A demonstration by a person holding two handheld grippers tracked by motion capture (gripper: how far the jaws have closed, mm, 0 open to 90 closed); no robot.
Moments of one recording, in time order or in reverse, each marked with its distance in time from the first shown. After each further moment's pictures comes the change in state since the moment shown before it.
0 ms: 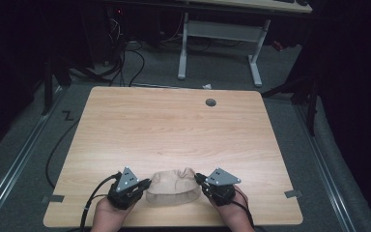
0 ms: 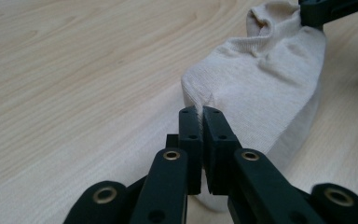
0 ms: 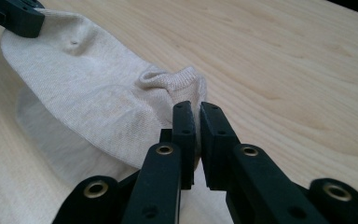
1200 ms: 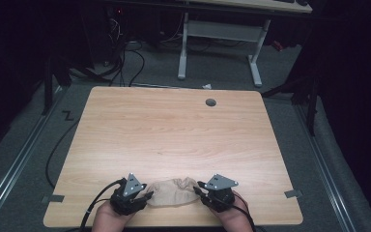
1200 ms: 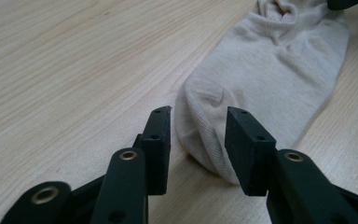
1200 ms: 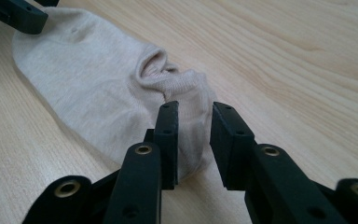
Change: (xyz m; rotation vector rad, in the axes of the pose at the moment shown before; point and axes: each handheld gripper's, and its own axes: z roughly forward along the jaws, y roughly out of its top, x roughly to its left) left arm -0.002 -0.013 0.013 0.101 0.018 0.016; right arm 0.003 -0.019 0.006 0.098 0.062 0.036
